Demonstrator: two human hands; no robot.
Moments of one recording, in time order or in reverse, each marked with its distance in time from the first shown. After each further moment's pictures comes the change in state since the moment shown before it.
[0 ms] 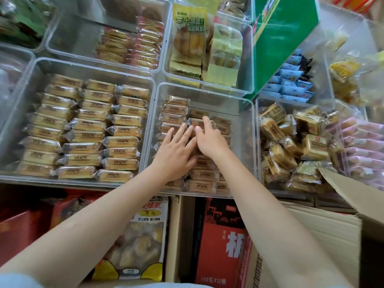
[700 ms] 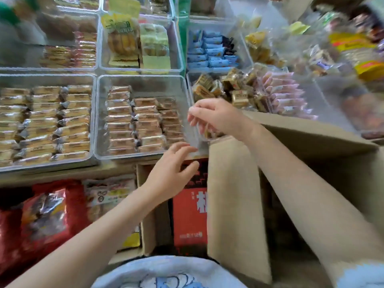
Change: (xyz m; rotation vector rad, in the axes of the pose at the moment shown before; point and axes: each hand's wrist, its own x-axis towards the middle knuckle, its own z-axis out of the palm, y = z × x) left_hand -0.126 0.187 -0.048 -0.663 0.052 0.067; right_hand -0.195 0.112 -0.146 0.351 -0.066 -0.410
